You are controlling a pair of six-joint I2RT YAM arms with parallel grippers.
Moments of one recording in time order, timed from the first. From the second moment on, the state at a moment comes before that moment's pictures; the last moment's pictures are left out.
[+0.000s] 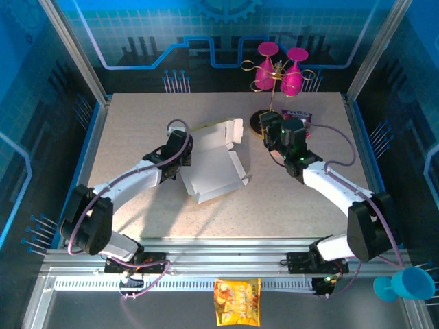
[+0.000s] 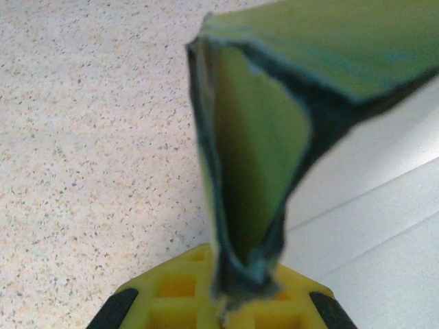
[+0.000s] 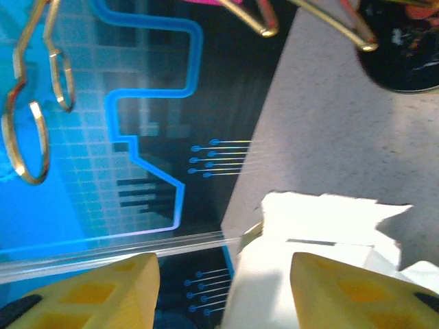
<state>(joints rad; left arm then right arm) -0.44 1.46 0.94 -0.30 -0.39 -0.35 0.37 1.40 0.91 0.17 0.02 1.47</state>
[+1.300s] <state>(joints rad) -0.40 1.47 1.06 -0.45 -0.15 -0.24 0.41 1.70 1.39 -0.36 -0.21 1.20</state>
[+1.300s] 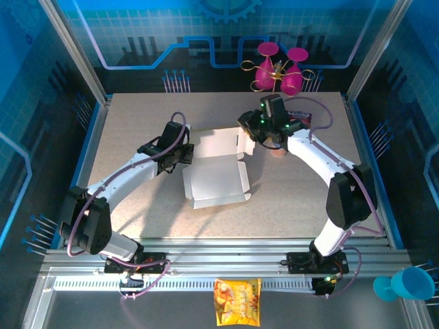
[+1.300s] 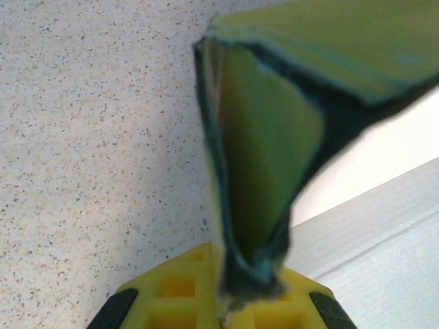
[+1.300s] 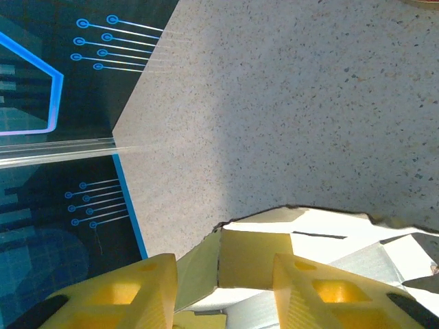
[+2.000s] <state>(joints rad) -0.40 1.47 1.06 -0.45 -0.14 -0.24 0.43 1.74 1.41 -0.31 -0.24 1.37</state>
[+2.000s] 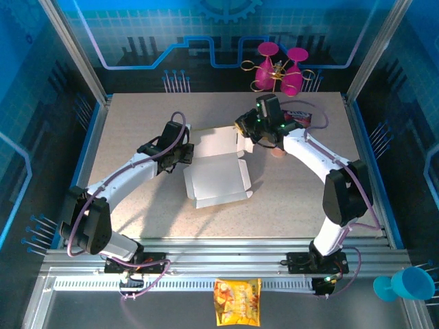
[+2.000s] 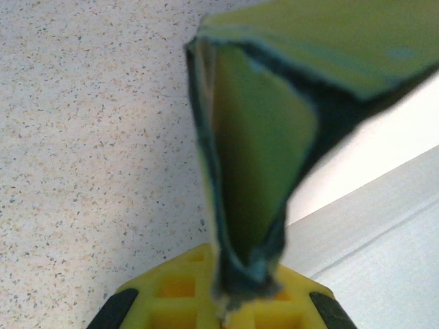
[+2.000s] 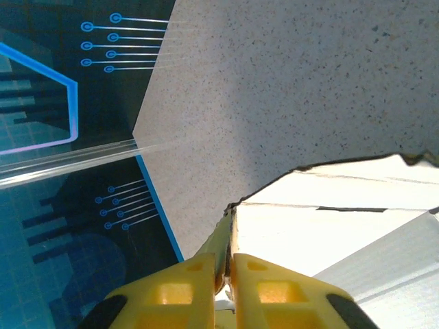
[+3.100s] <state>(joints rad) -0.29 1.60 1.41 -0.91 0.03 -0.29 0.40 1.57 1.15 -0.34 -0.22 0.82</state>
